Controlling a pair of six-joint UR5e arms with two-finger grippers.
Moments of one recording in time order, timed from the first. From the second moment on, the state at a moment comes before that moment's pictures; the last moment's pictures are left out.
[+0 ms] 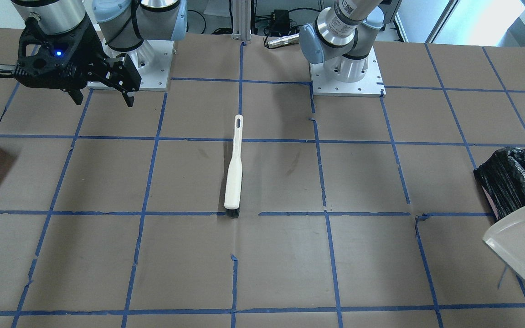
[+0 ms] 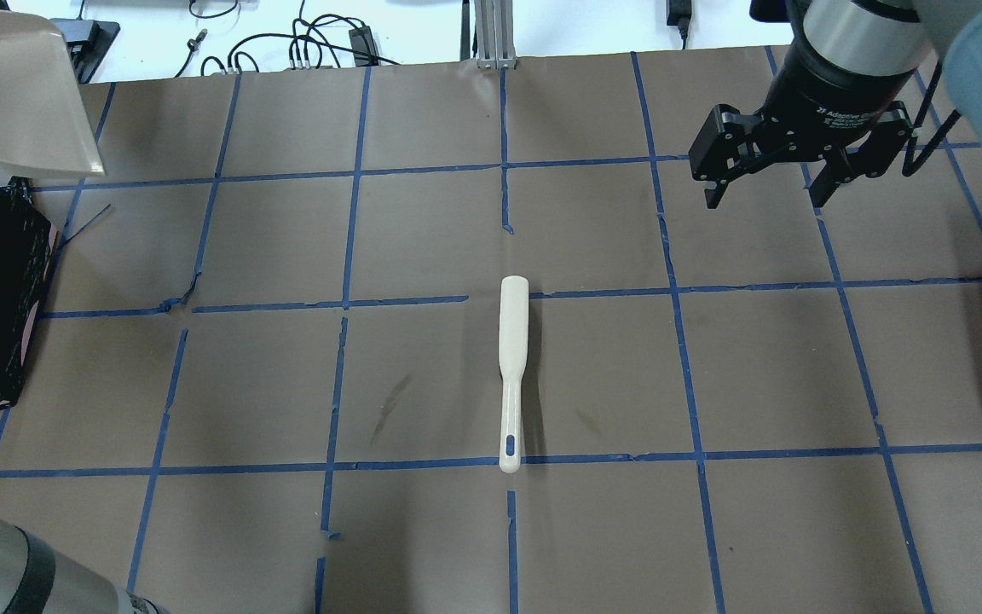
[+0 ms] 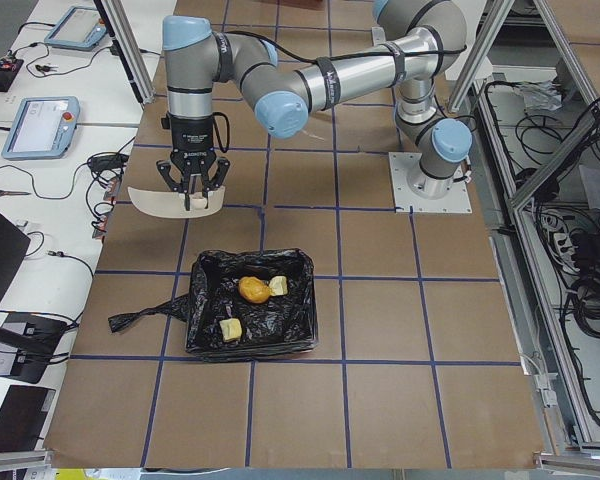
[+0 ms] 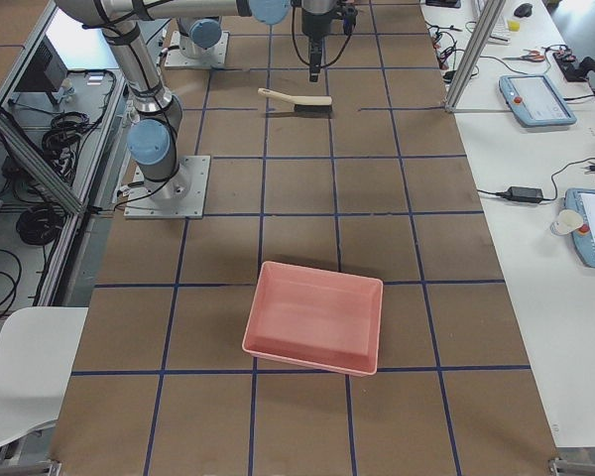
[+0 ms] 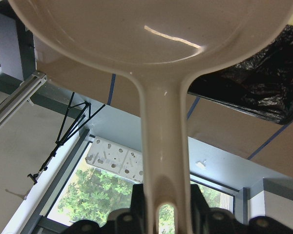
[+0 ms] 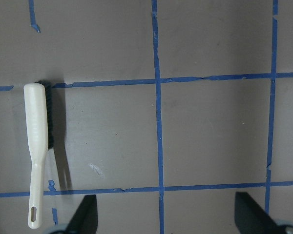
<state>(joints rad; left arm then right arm) -1.10 -1.98 -1.11 -1.32 1.99 1.65 1.57 -1.61 1.56 -1.52 -1.56 0.03</state>
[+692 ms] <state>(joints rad) -1.23 -1.98 -1.19 -1.41 1.81 1.26 1.58 -1.61 1.57 -1.52 -1.56 0.04</state>
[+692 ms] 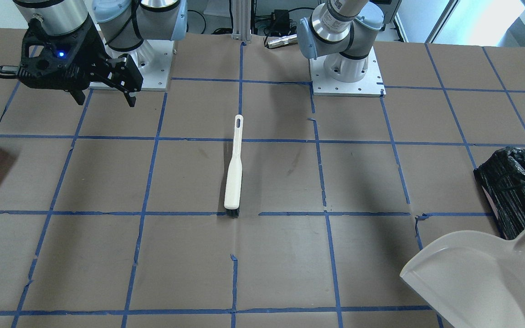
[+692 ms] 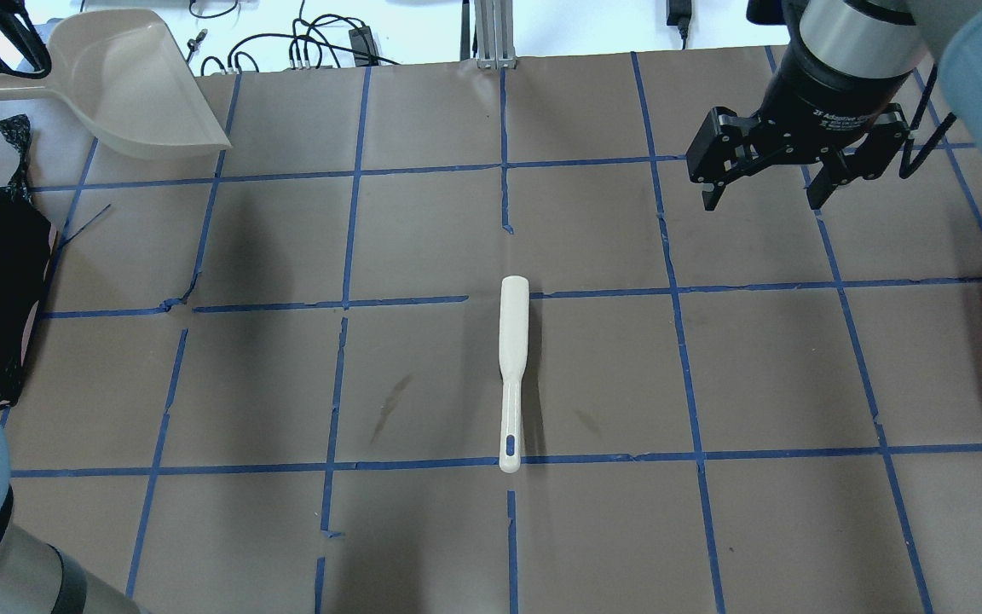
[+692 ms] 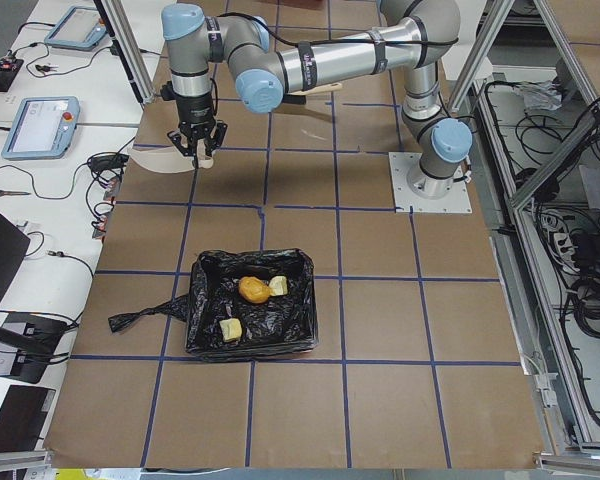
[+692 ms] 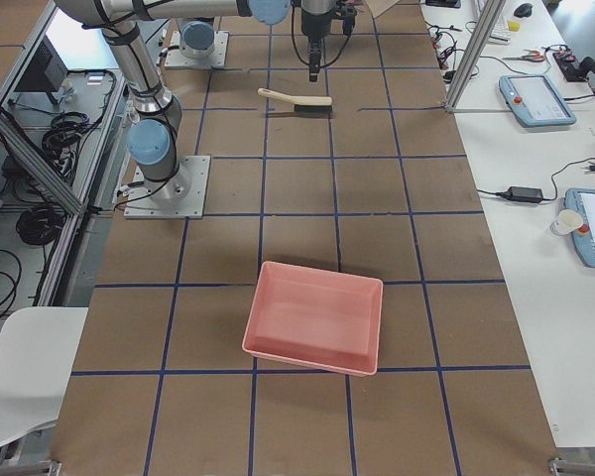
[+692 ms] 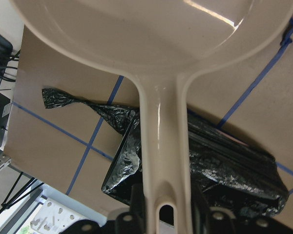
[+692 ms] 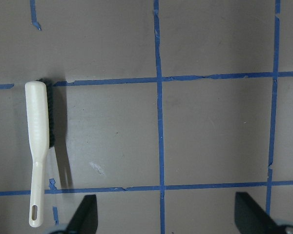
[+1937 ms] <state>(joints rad) -1.55 -1.99 -1.38 -1.32 1.59 0.48 1.58 -1.62 1.57 -1.52 -1.56 0.04</state>
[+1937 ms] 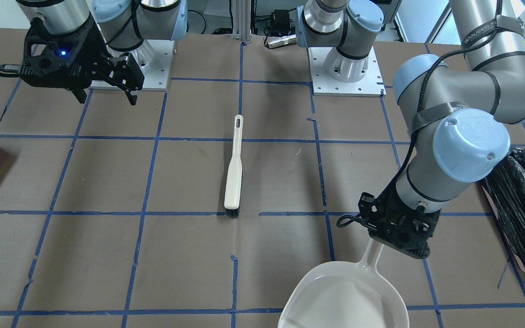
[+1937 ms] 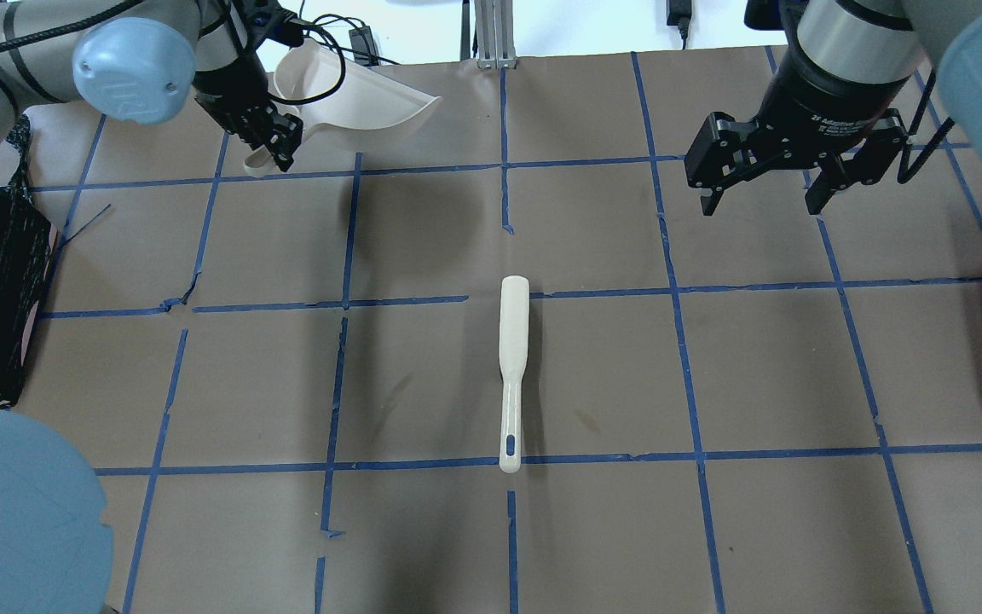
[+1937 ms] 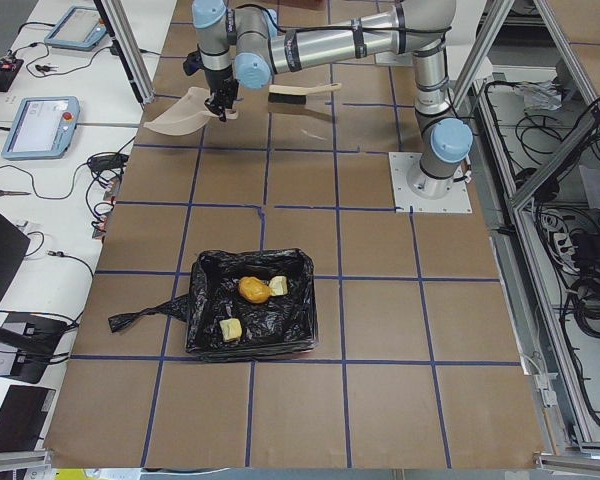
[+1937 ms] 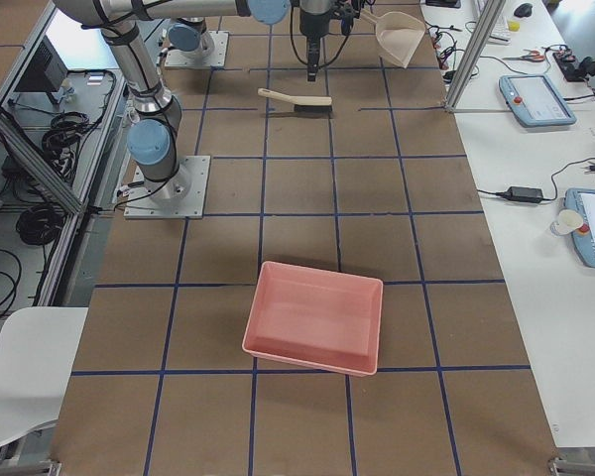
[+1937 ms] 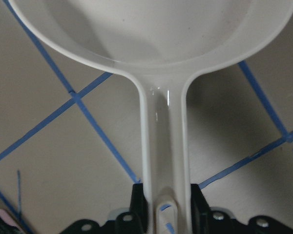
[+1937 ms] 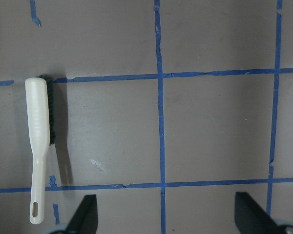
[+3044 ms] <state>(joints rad) -1.84 -2.06 -1.53 -1.05 1.51 -0.04 1.58 -1.62 1.57 -1.52 -1.56 0.05</state>
